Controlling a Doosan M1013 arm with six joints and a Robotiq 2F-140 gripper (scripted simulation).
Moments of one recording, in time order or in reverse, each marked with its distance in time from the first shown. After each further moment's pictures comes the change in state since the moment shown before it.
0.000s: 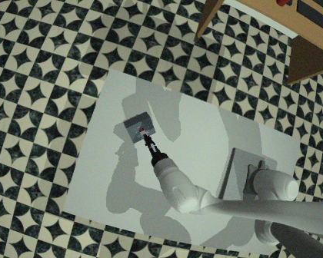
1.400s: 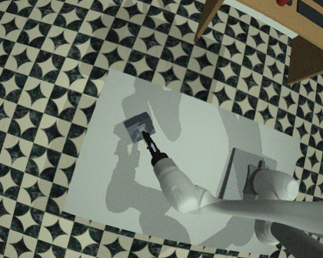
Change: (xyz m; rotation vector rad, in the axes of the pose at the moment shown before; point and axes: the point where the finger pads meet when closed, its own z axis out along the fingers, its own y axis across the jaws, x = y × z) arm 0.000 0.000 0.002 0.000 0.000 0.000
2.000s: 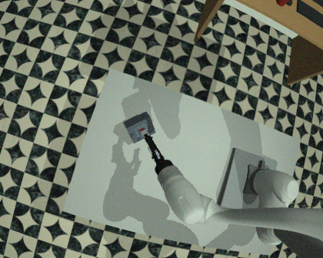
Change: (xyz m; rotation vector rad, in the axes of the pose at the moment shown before) arm 0.001 0.002 -0.045 -0.004 -0.001 0.001
